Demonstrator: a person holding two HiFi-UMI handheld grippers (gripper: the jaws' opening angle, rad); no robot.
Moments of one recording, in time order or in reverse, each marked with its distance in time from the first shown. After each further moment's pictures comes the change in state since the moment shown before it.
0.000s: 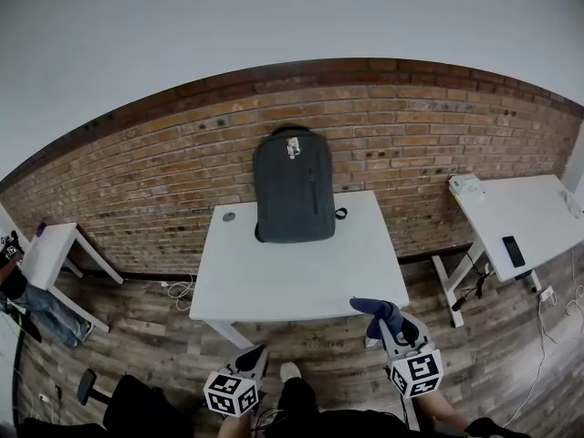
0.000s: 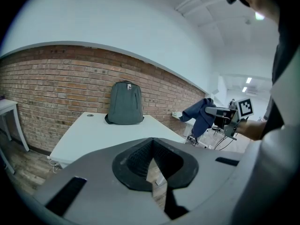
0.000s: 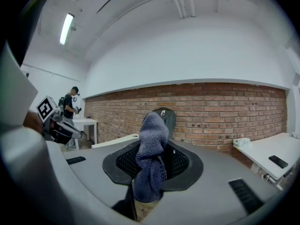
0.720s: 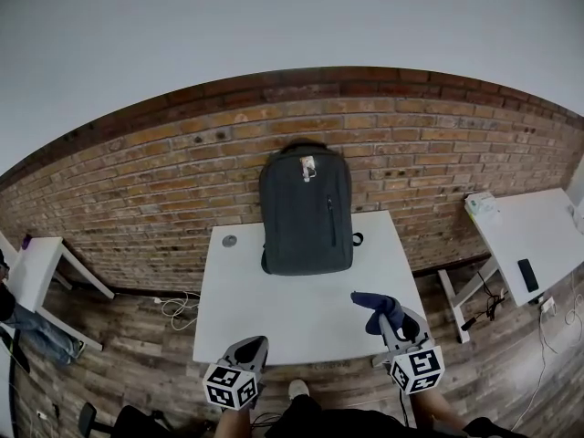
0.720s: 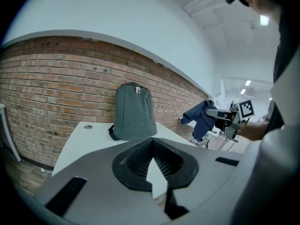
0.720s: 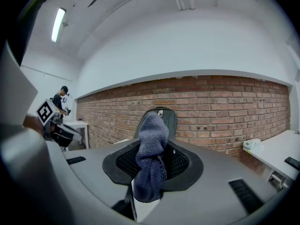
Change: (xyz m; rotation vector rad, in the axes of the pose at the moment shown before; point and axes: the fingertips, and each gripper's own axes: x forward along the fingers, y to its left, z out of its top) left arm 0.103 0.125 0.078 0.004 -0.021 -0.042; right arm 0.162 -0.014 0.024 0.033 0.003 -0.047
